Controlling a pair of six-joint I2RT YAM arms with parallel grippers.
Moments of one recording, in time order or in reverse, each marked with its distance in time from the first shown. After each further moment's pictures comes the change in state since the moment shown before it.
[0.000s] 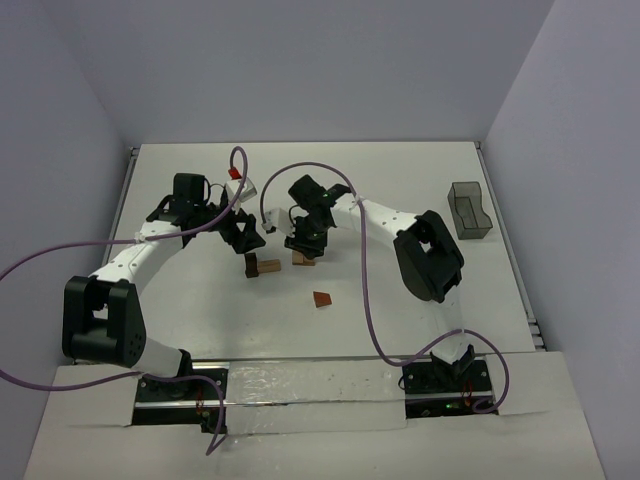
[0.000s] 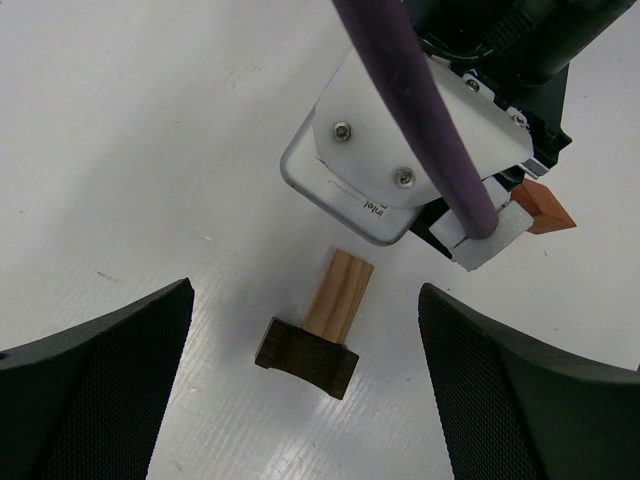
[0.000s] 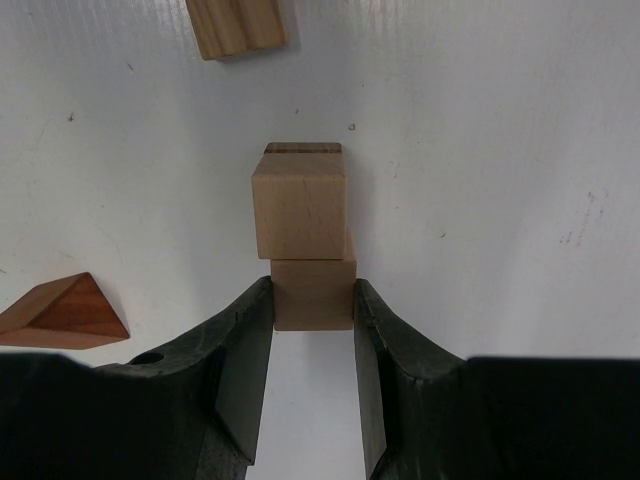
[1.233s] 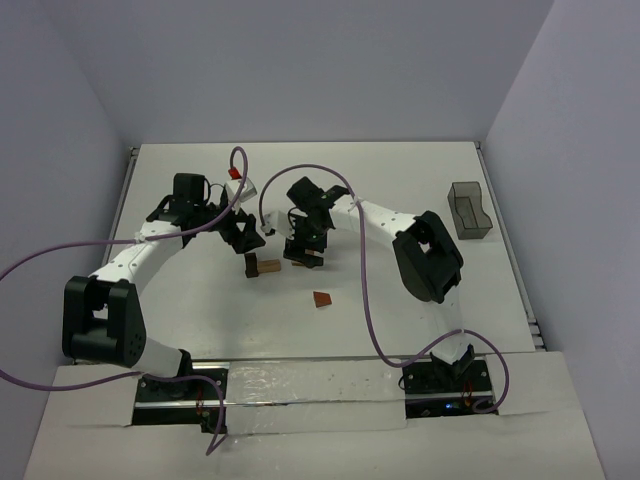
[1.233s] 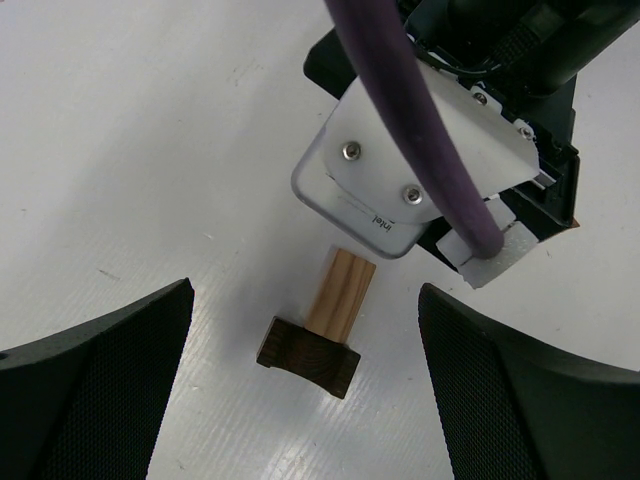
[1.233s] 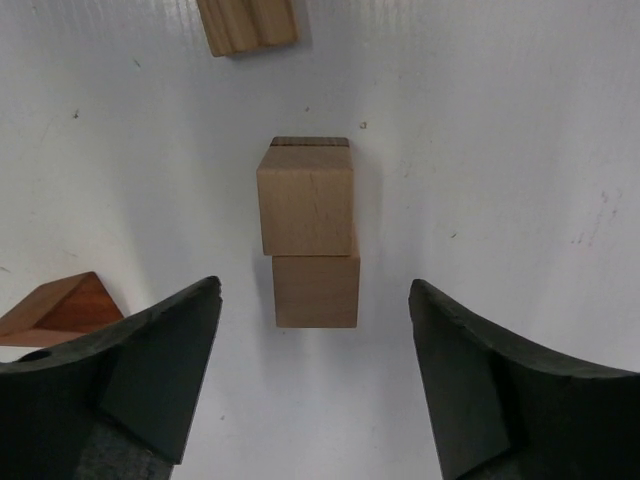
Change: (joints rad) left arm 0.000 0.000 0.000 0.000 -0.006 0.000; right arm 0.010 0.000 -0.004 -0.007 0.012 0.004
